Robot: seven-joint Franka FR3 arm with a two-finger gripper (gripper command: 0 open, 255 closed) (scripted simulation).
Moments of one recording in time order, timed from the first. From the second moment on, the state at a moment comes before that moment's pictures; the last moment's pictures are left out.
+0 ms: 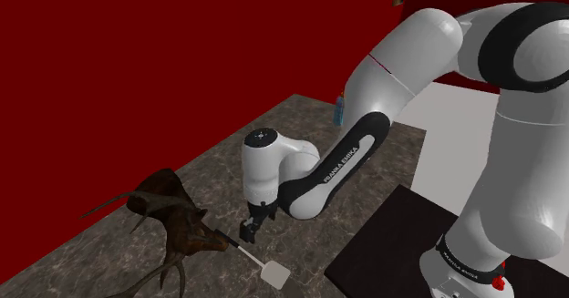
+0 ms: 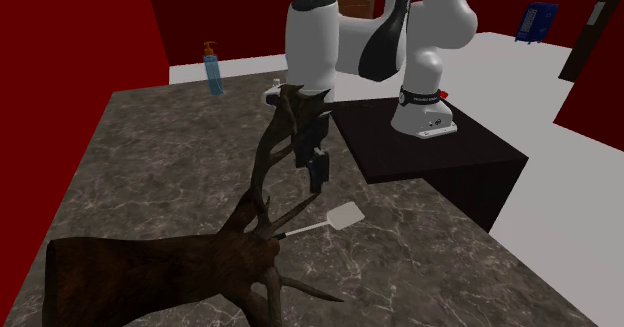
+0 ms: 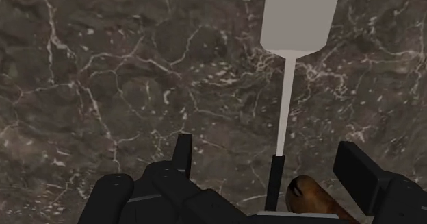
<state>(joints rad) 0.17 0.29 0.48 -2.28 -0.25 2.56 0.65</state>
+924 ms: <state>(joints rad) 0.35 0.60 0.34 -2.07 -0.47 2.66 0.83</state>
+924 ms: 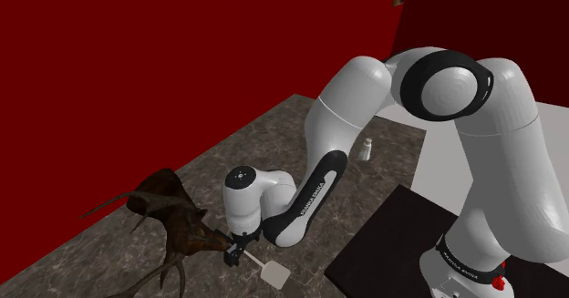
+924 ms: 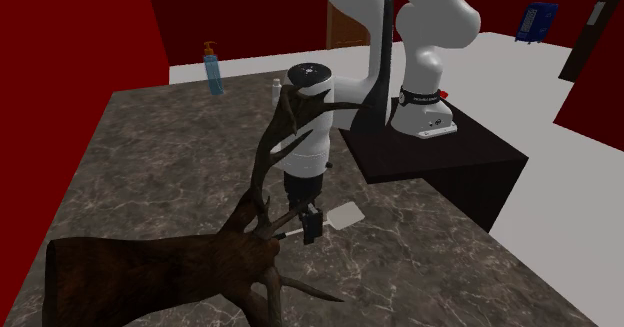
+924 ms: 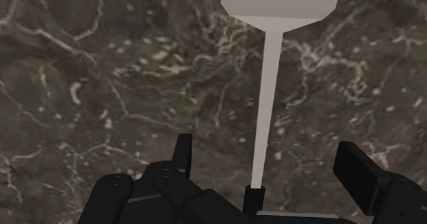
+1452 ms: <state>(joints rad) 0.35 0.60 0.33 -2.07 -0.47 2.66 0.83</state>
